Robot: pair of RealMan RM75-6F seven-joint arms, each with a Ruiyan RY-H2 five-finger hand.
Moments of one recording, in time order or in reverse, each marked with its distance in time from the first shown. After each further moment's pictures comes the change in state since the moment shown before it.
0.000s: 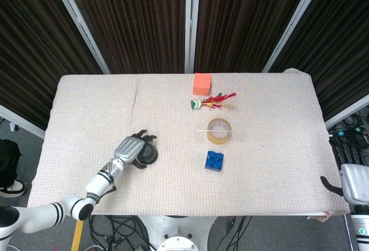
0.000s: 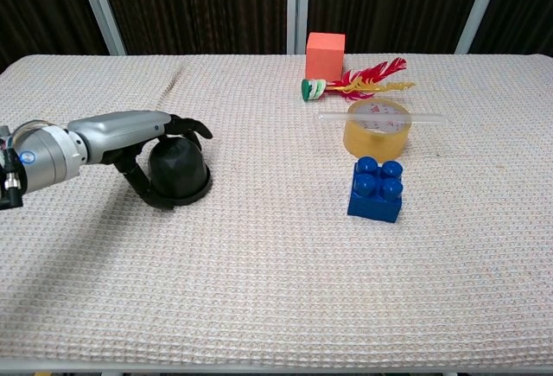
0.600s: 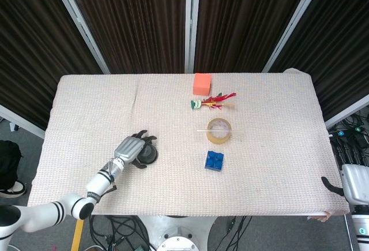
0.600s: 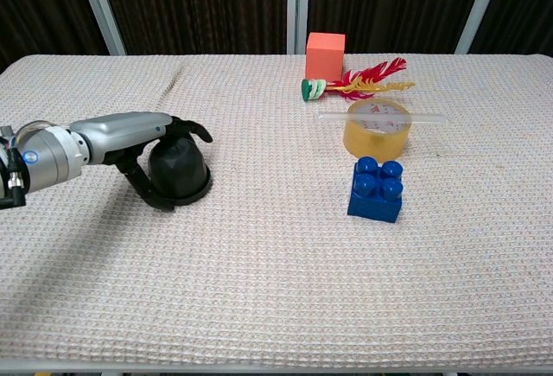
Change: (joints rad) left arm -0.011 -0.005 0.004 0.010 -0.007 -0.008 -0.013; right arm 0.000 -0.004 0.001 0.010 0.014 -0.009 0.002
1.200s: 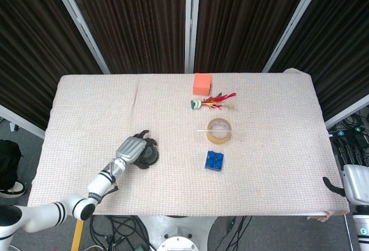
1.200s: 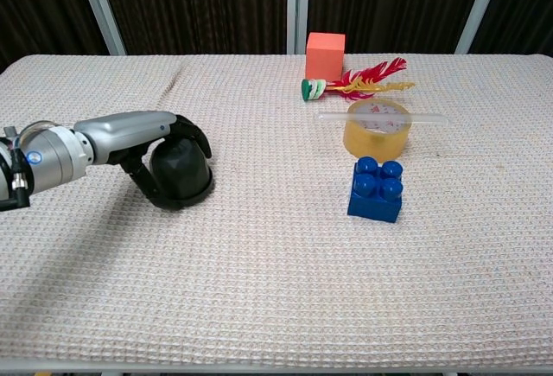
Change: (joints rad) left arm -0.002 -0.008 -0.001 -0.006 -0.001 0.016 -0.007; right arm -0.003 0.000 0.001 0.008 0.007 0.000 0.005
